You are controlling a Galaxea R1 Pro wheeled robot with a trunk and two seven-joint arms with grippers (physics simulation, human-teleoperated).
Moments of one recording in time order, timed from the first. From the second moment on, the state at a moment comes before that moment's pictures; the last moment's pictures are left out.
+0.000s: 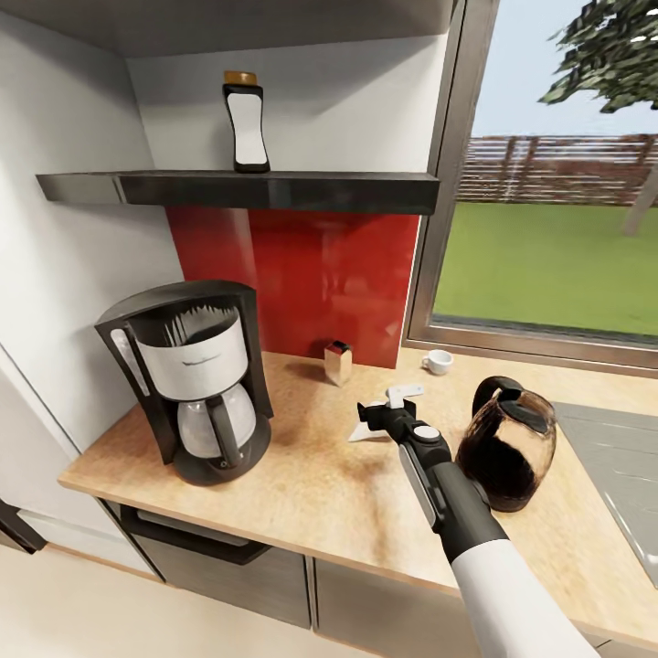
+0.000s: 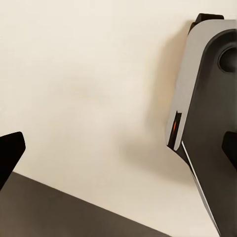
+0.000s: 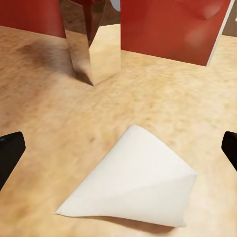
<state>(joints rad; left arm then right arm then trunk) -0.12 0.19 0.04 -0.06 0.07 0.03 0.02 -0.69 0.13 0.13 -1.06 0.03 0.42 -0.01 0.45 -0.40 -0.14</state>
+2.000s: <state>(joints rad) -0.12 0.19 0.04 -0.06 0.07 0.03 0.02 -0.69 0.13 0.14 -0.96 0.03 0.42 -0.01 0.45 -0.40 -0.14</state>
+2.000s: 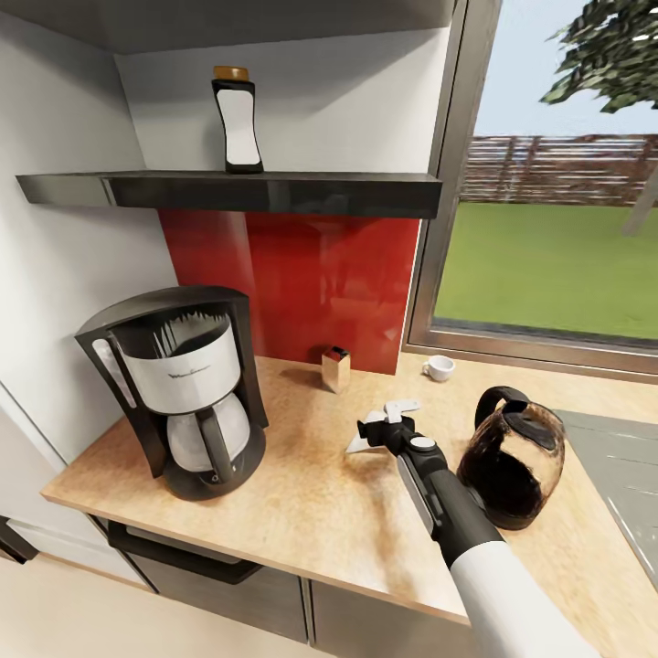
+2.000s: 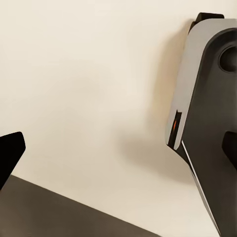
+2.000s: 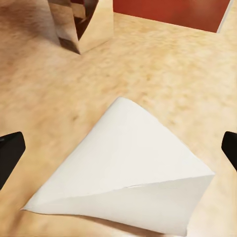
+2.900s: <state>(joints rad) -0.12 0.19 0.04 -0.06 0.07 0.03 0.02 -0.69 0.13 0.14 -0.87 0.03 0.41 0.00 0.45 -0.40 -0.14</state>
